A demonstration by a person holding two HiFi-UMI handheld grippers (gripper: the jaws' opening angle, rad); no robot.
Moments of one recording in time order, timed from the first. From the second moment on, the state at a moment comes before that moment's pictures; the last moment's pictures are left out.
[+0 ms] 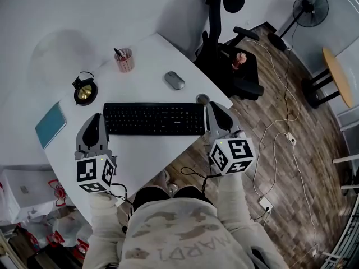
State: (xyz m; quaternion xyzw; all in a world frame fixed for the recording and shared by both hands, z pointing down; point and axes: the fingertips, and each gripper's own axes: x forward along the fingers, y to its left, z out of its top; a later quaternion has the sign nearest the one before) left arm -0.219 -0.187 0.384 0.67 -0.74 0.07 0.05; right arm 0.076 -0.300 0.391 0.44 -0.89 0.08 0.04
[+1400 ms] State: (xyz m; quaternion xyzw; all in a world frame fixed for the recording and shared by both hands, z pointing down) left arm -0.307 -0.246 0.609 0.64 -0.67 0.21 0.31; right arm 0.077 -0.351 0.604 0.45 -0.82 0.28 0.21
